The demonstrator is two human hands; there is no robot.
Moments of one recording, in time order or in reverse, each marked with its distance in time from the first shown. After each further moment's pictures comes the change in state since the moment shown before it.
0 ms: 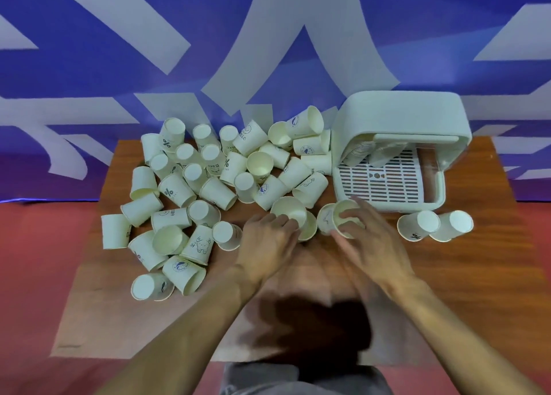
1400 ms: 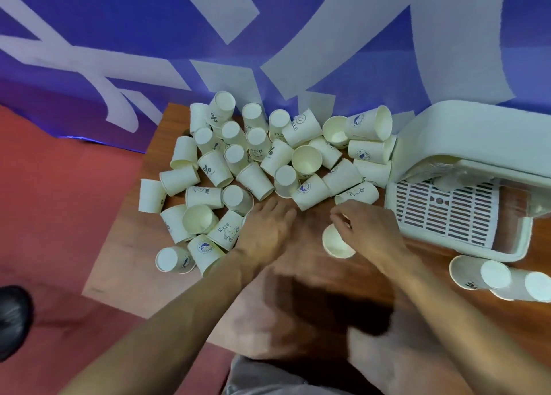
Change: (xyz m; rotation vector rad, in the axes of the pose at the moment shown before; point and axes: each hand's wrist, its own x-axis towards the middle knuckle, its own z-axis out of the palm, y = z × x) left_hand -0.006 -0.073 0.036 0.115 -0.164 -0.175; right_hand 0.110 -0.015 0.064 -0.045 -0.568 0.067
